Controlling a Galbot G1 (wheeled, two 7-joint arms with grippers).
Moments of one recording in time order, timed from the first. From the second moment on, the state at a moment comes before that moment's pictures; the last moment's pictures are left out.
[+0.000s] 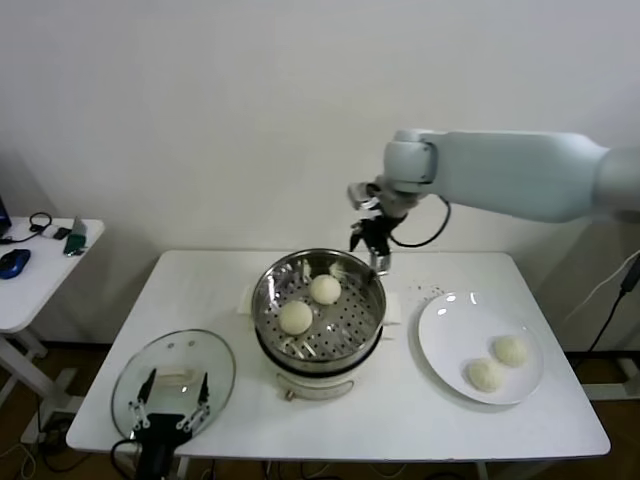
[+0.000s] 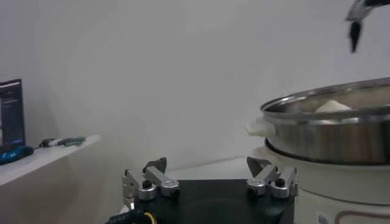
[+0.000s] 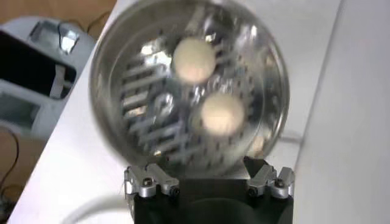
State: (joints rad) left arm 1.83 -1.47 -0.63 -2.07 0.06 -0.20 -0.07; right arm 0.92 1.02 -1.70 1.34 0.68 -0.22 -1.03
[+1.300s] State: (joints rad) left arm 1.84 -1.50 -0.64 -2.05 0.12 -0.17 -0.08; right arm 0.21 0.49 -1.22 1.37 0.11 -0.17 -1.06
